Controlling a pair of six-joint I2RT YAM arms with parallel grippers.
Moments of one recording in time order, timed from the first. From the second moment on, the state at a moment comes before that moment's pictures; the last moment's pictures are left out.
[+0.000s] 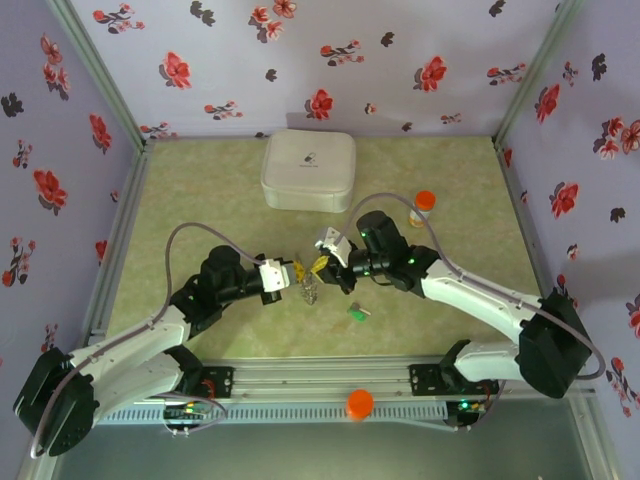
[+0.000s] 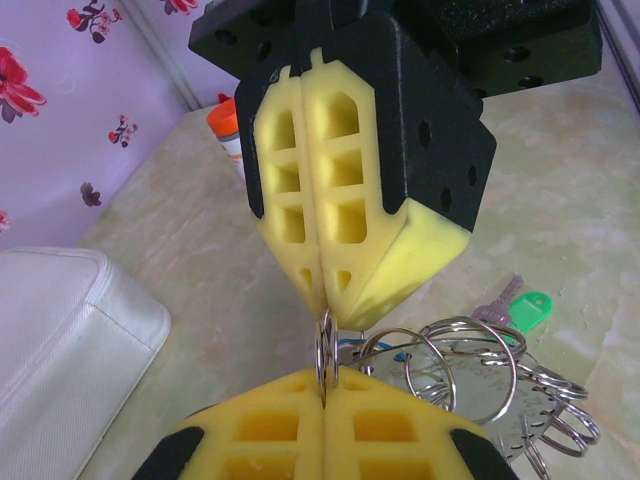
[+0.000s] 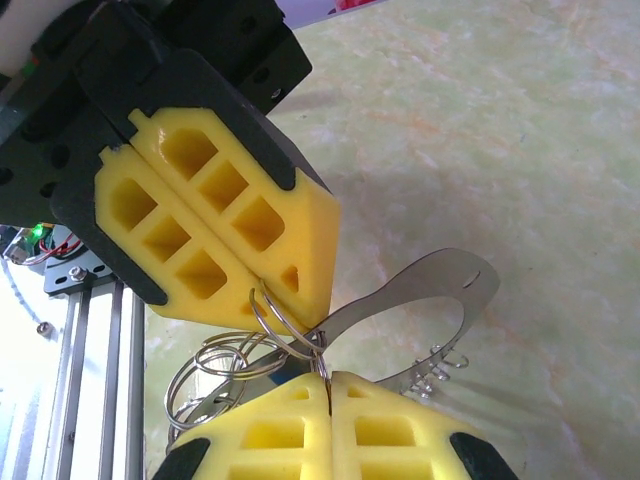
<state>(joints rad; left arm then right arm) -0.75 0.94 0.41 0.22 0.44 0.54 0.78 1.27 0.82 -0.17 -0.58 -0.21</state>
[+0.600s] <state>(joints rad) -0.75 0.97 0.40 0.31 0.53 0.47 0.77 1.15 0.74 -0.10 -0.58 -0.26</state>
